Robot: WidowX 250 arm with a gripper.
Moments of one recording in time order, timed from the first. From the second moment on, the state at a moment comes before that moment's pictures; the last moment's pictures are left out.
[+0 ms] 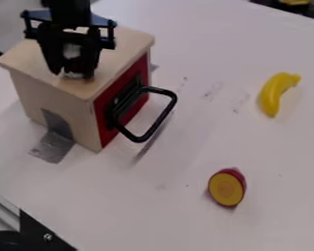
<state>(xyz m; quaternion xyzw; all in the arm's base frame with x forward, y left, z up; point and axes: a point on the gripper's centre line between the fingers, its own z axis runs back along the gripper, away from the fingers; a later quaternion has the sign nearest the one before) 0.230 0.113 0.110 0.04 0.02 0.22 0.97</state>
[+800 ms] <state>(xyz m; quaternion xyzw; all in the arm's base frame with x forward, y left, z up) 0.227 0.096 0.206 0.01 -0.07 0.08 0.99</state>
